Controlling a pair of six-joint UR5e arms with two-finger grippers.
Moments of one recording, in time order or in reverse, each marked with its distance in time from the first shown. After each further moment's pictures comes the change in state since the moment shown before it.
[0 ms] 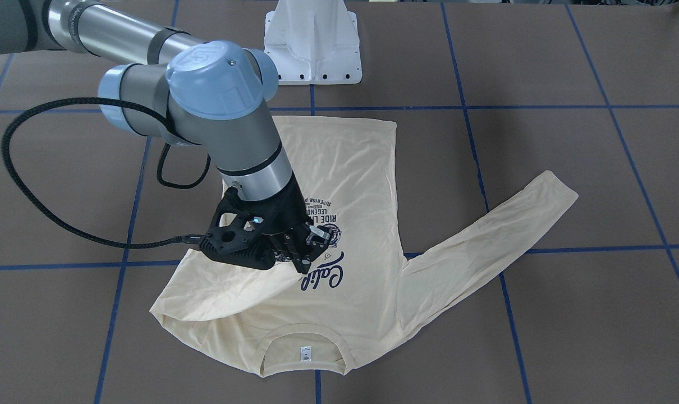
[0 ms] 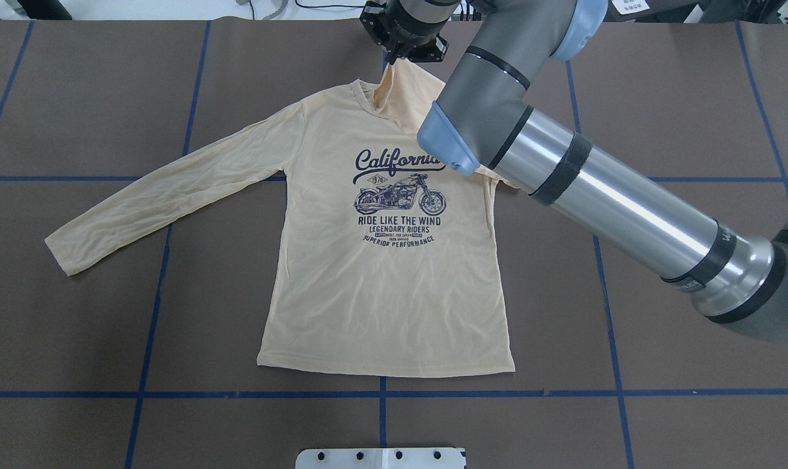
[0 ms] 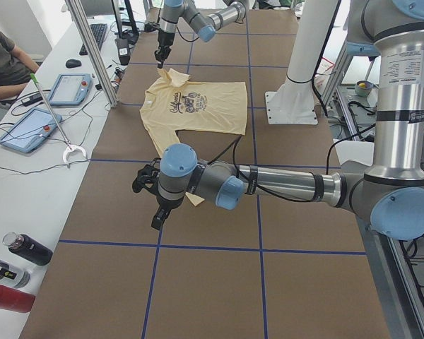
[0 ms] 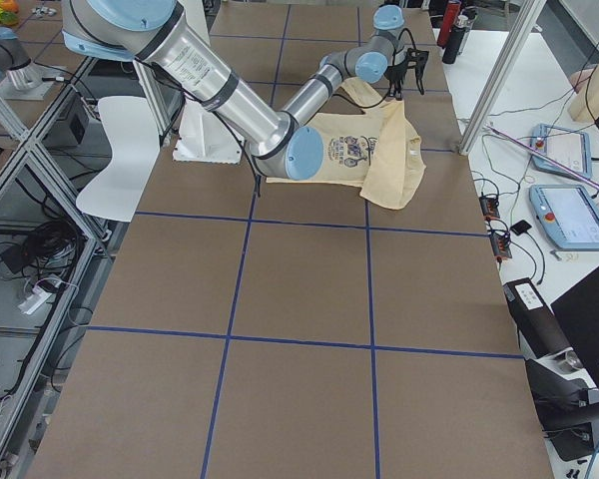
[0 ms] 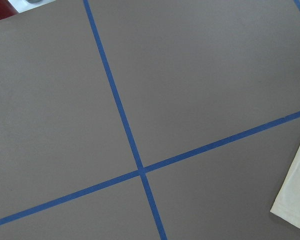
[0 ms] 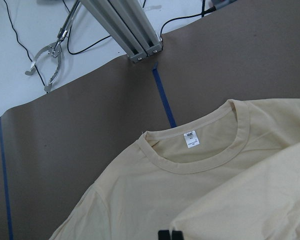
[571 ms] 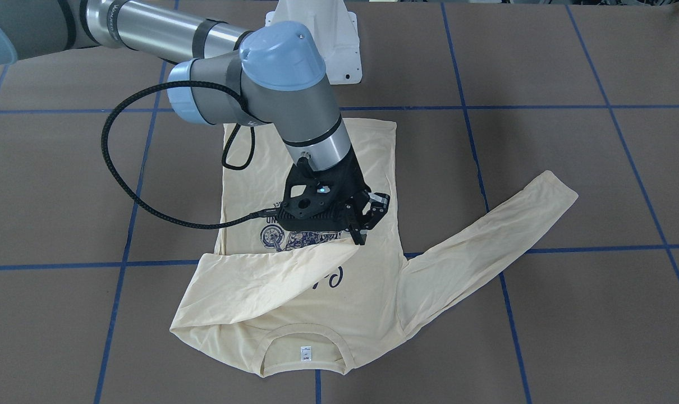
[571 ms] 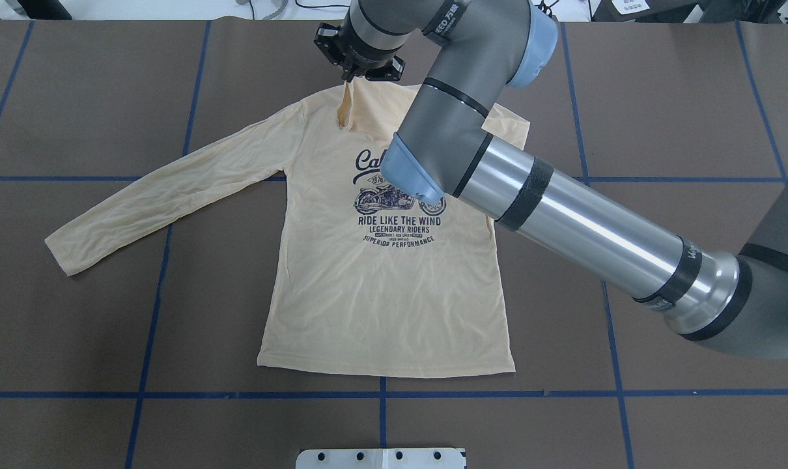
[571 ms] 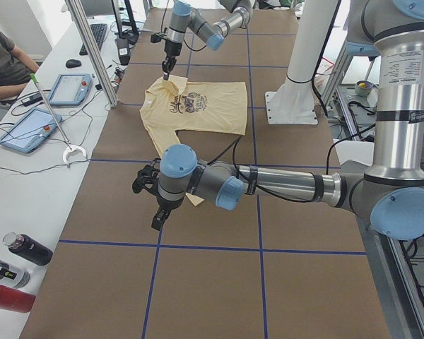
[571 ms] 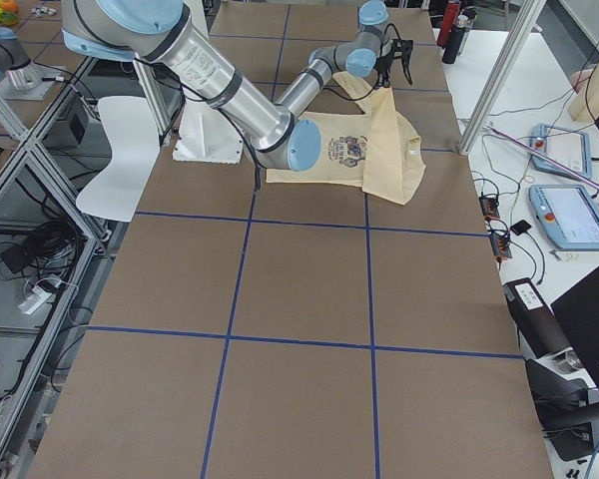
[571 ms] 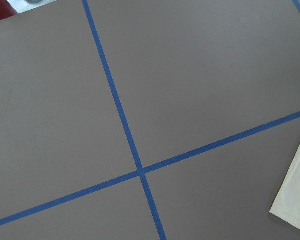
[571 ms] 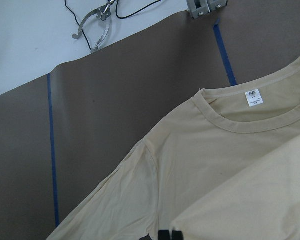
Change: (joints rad) left arm 0.000 0.000 0.005 0.000 0.000 0.000; right arm -0.087 0.058 -0.018 0.048 -0.026 -0.003
